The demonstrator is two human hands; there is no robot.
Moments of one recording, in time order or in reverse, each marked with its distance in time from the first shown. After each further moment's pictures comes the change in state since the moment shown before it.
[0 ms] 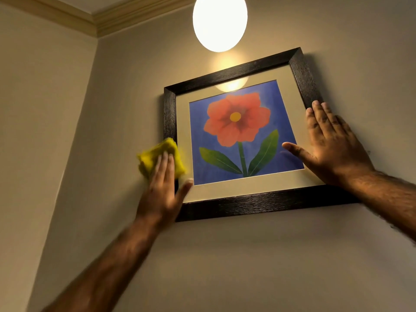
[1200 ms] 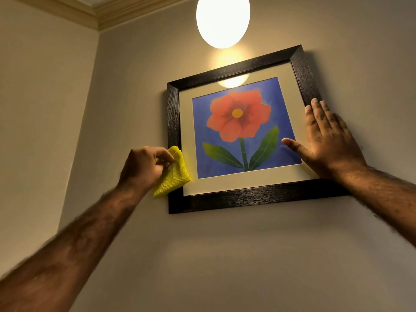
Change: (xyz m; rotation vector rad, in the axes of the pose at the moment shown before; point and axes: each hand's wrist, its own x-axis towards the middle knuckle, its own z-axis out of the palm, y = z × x) left_hand 0.035 0.002 -0.071 0.020 0.039 -0.044; right_hand -0.001 -0.004 -0.002 -0.014 0.001 0.015
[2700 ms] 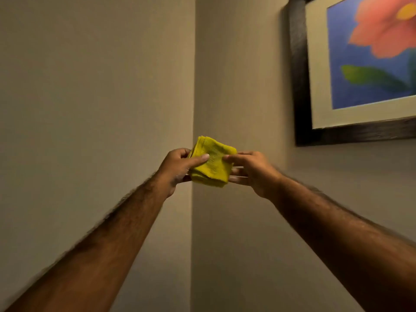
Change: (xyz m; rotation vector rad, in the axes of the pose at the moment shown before) left_hand -0.159 -0.143 -0.147 -0.593 -0.211 -0.893; right_hand -0.136 -0.428 0.006 1.882 -1.168 0.594
